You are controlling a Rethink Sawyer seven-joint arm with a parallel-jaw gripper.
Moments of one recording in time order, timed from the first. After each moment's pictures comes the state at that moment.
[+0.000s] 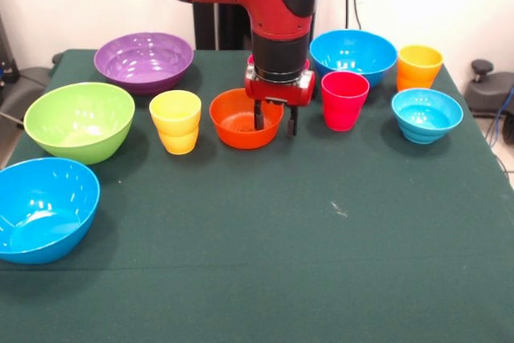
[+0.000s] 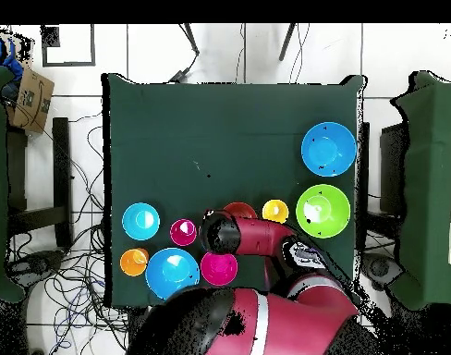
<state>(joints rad) -0.33 -0.42 0.06 1.84 -0.20 0.15 1.95</state>
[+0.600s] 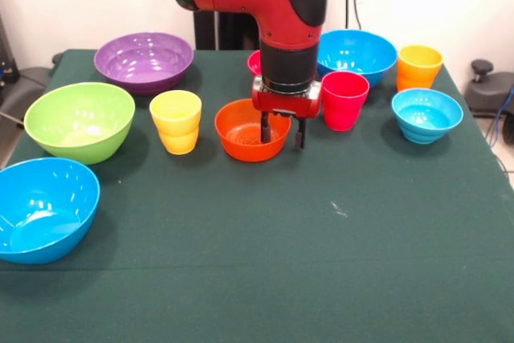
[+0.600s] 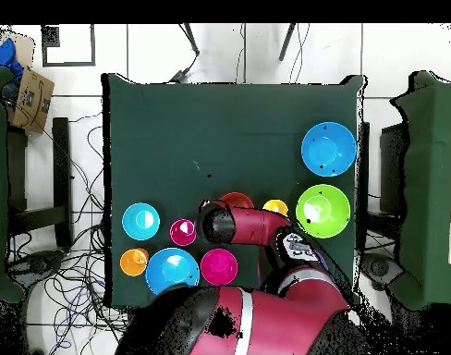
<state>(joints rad) -0.30 -0.41 0.07 1.78 -0.18 0.17 1.95</state>
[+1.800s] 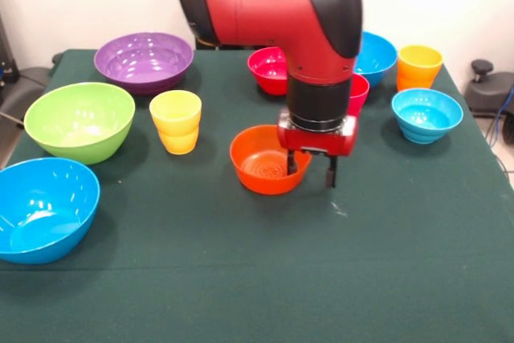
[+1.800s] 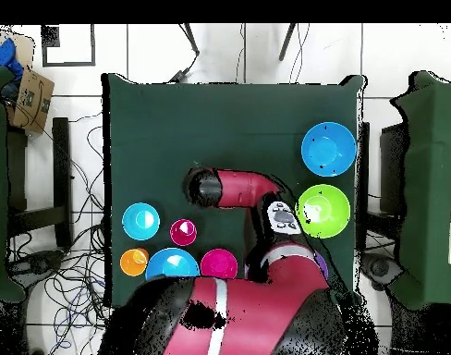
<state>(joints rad) -0.24 -0.37 0.11 1.54 -0.15 0.33 1.95</state>
